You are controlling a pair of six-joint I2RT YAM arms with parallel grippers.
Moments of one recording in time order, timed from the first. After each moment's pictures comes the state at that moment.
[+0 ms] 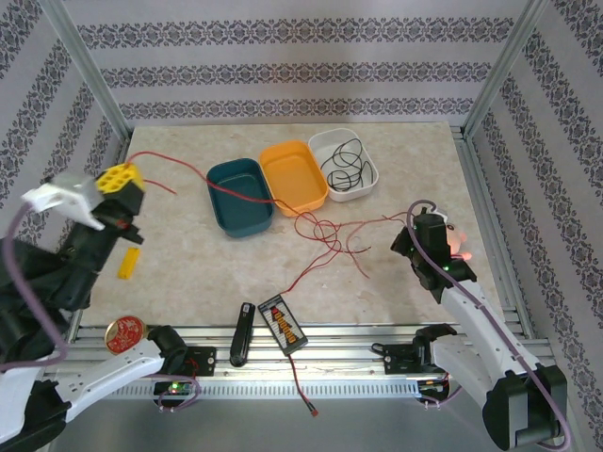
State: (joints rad) left arm -0.73 0.64 1.45 -0.57 -0.44 0.07; right arm 0.19 0.87 0.51 -0.37 0.14 0.58
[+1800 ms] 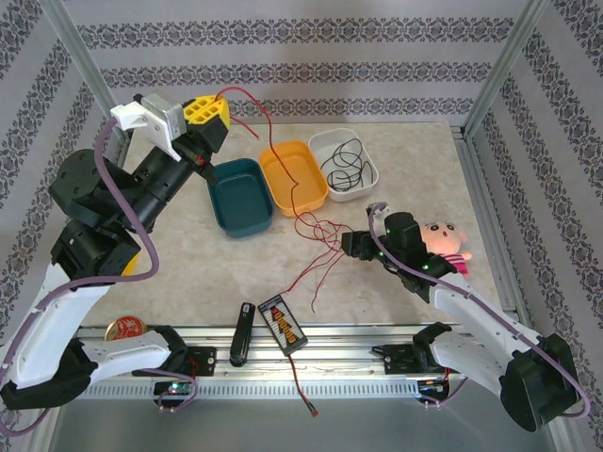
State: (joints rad) left arm -0.73 1.08 1.69 -0.28 -0.10 0.07; right arm 0.46 0.97 0.54 -0.16 -0.17 0.39
